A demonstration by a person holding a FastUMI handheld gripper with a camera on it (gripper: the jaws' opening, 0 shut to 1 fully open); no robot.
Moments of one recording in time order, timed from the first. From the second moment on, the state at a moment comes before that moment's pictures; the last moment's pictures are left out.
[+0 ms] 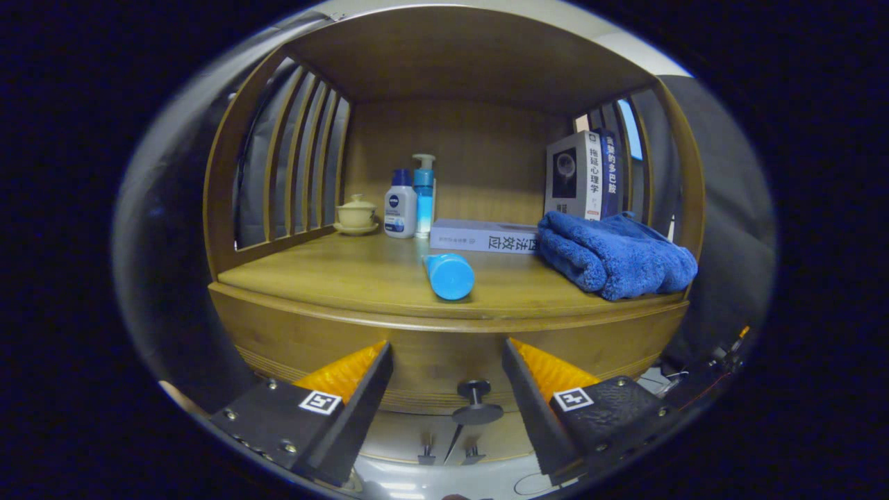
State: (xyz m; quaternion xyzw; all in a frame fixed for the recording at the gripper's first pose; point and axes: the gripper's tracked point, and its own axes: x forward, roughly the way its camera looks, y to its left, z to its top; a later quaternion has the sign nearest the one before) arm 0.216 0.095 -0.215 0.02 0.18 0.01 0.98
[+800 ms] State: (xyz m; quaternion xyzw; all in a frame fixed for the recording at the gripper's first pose) arm 0.164 0.048 -0.049 0.00 0.06 0.03 1.00
